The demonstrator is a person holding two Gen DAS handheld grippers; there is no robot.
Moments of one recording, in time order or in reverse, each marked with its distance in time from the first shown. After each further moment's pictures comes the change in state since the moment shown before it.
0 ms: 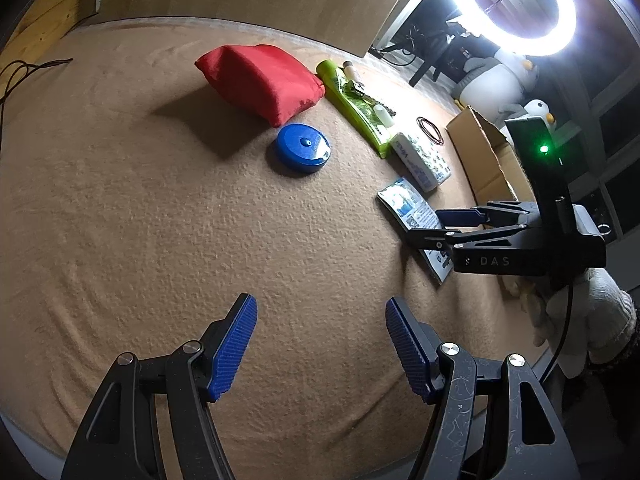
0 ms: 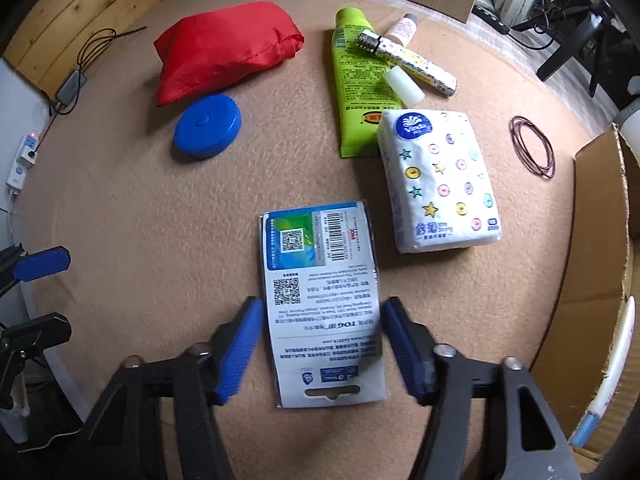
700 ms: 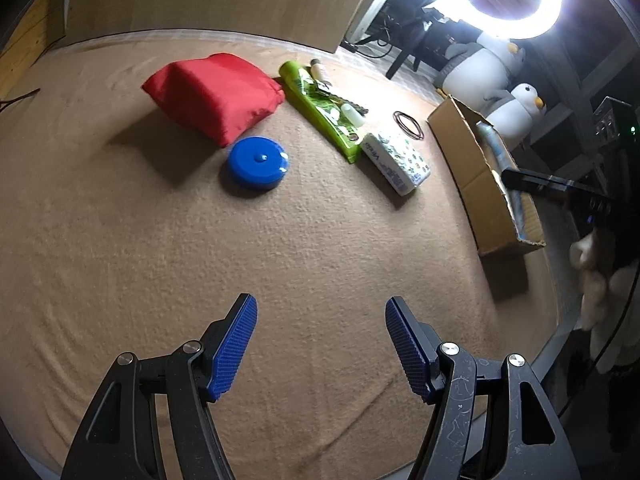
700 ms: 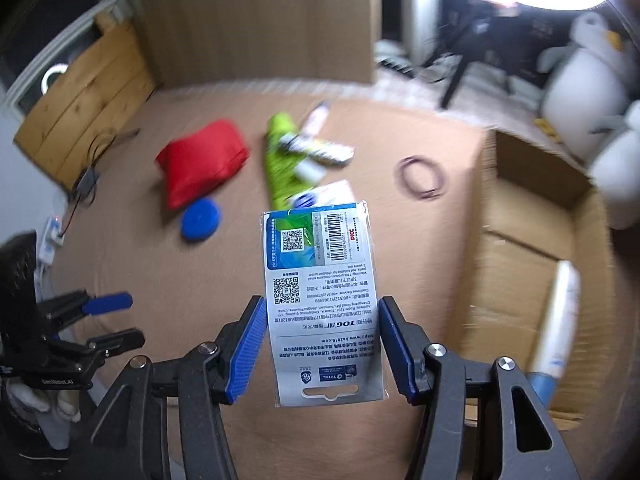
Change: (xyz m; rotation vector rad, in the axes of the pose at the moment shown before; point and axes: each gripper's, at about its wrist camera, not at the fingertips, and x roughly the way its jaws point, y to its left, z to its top) left arm 0.014 -0.031 0.019 0.070 0.023 -0.013; right arm -0.104 -0.068 -0.023 0.200 -0.244 0.023
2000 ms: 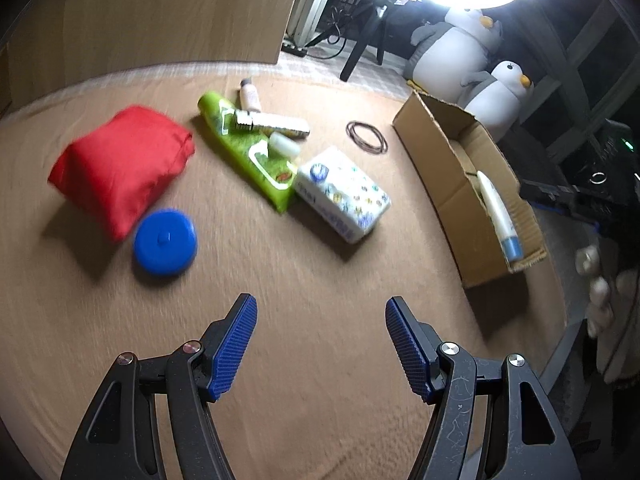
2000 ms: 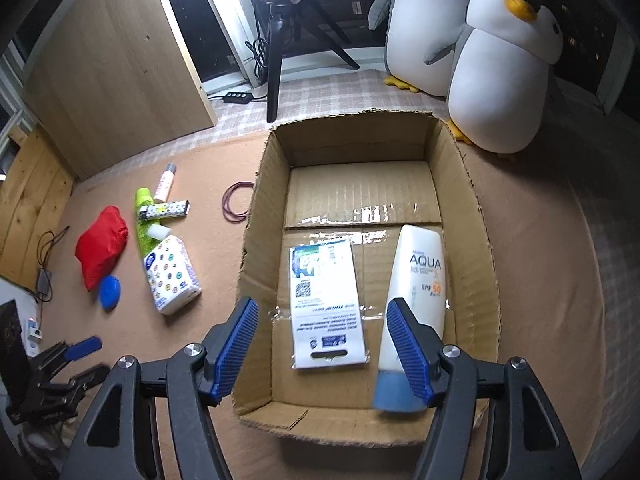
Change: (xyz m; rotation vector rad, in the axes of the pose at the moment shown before) left arm 0.043 -0.067 0.058 0.126 -0.006 0.015; right arm -0.020 -0.139 -0.017 0.312 -0.054 -0.093
